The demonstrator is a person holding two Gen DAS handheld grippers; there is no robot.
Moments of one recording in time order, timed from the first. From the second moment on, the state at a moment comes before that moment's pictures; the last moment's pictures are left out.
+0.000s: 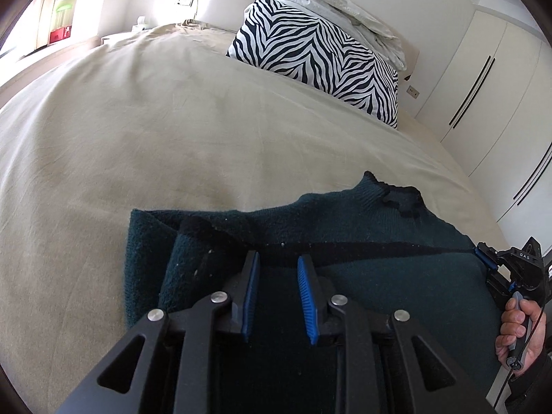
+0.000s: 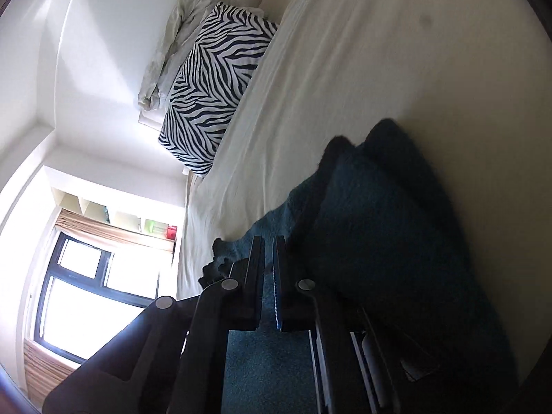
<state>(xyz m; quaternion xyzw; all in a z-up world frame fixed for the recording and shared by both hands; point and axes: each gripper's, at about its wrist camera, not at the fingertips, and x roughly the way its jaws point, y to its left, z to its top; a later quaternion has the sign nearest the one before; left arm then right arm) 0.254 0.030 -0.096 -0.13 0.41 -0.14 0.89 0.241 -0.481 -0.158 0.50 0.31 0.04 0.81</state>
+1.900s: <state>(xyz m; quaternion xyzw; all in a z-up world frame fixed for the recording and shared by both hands) 0.095 0.003 -0.076 -0.06 0.46 -0.10 0.88 0.057 -0.390 -0.150 0.50 0.34 0.06 0.79</state>
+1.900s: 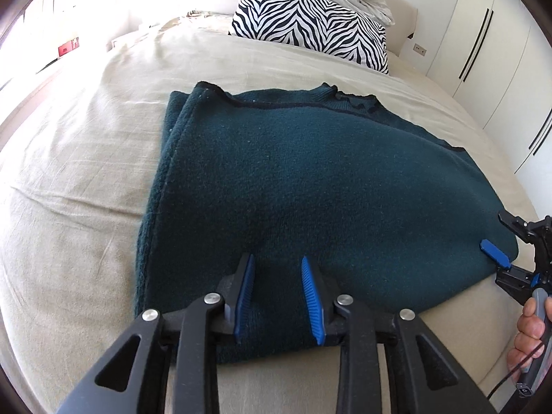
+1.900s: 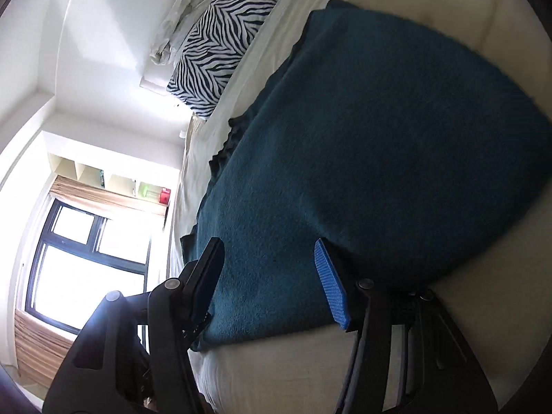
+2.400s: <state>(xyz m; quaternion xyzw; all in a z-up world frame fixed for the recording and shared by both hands) 0.110 -0.052 -0.090 -0.15 0.48 -0.23 0.83 0.057 -0.392 -0.140 0.50 0.35 0.06 0.79</state>
